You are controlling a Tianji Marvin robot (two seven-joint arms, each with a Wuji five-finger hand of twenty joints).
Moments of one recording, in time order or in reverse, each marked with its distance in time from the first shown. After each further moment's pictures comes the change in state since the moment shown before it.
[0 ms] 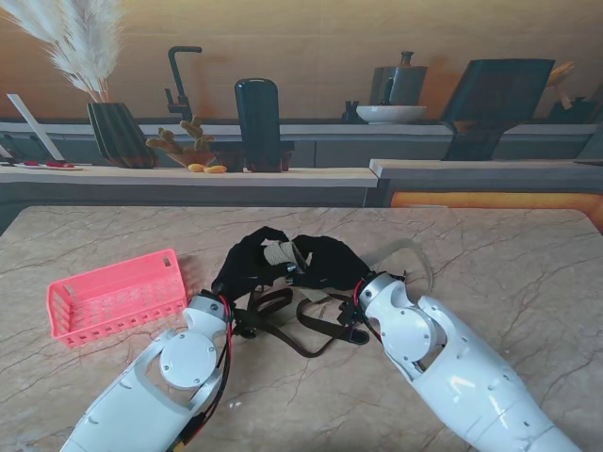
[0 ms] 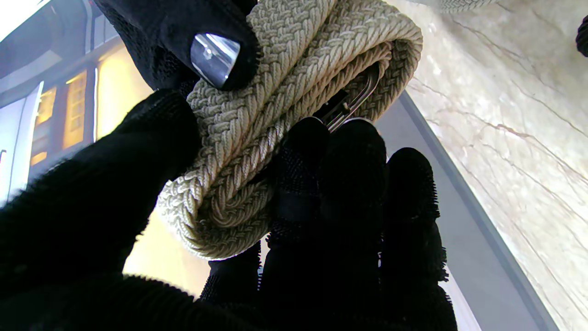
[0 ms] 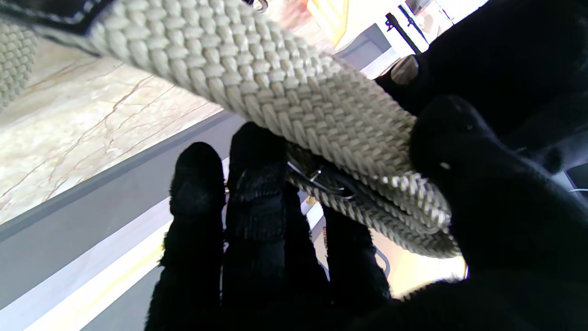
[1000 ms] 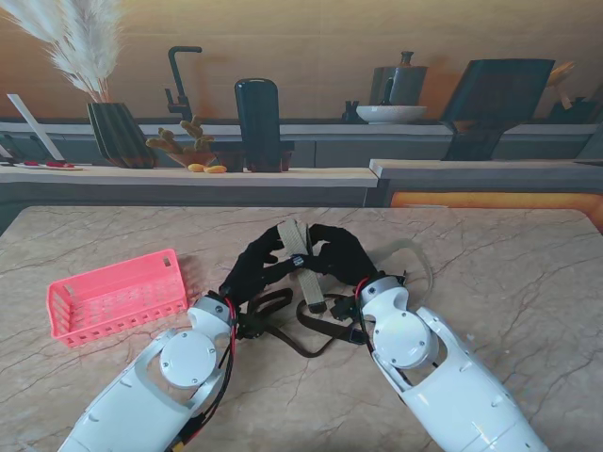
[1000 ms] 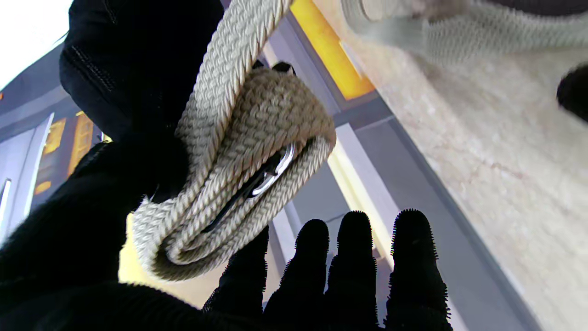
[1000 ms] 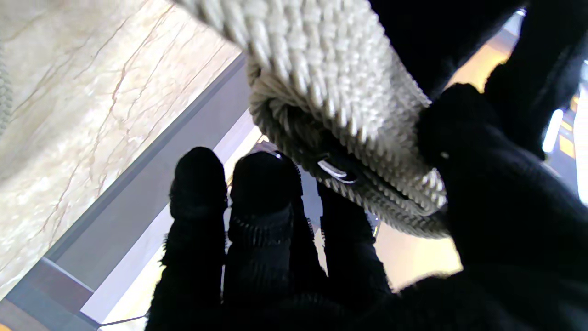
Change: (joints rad) left arm -0.012 0.008 0.013 0.010 -0.023 -0.006 -0.104; right arm -0.101 -0.056 0.077 -0.110 0.182 0.162 -0.107; left_hand -0.138 0.342 -0.387 0.075 -0.277 0.129 -0.649 -0.258 -0.821 0.074 -0.605 -0.346 -0.857 0.027 -0.885 -0.290 -0.481 0.042 -0.572 0.009; right_hand 0.060 0.014 -0.158 -0.081 0.164 0.005 0.100 -0.287 -0.069 -0.039 -0.060 -0.039 0.066 -0.060 0.203 0.048 0.015 -0.017 0.103 0.000
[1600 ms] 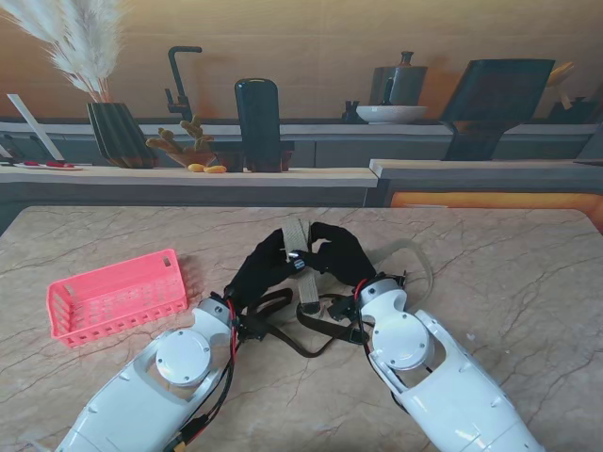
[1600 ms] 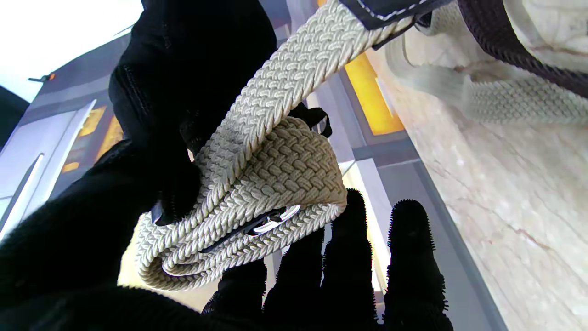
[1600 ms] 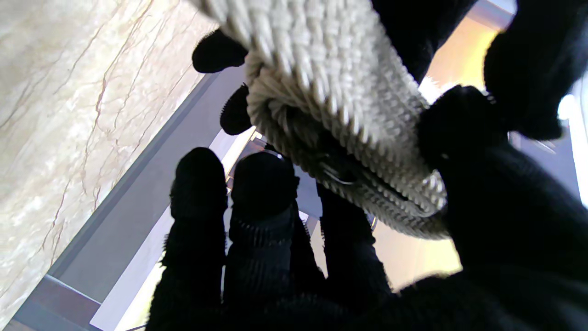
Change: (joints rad) left arm -0.032 0.008 0.030 0.058 -0.190 -0.115 -0.106; right arm -0.004 -0.007 -0.008 0.002 0.082 -0.020 -0.029; left_hand -0.032 -0.054 0.178 -0.004 -0.030 -0.005 0.082 0.054 0.110 -0.047 -0.012 -0.003 0.179 -0.041 0.037 0.010 0.092 -0.020 0.001 0.002; right_hand 0.000 0.011 -0.011 0.000 -0.004 0.003 0.014 0.003 -0.025 0.048 -0.018 -0.042 0.000 -0.009 0.013 -0.024 -0.014 -0.001 -0.004 -0.002
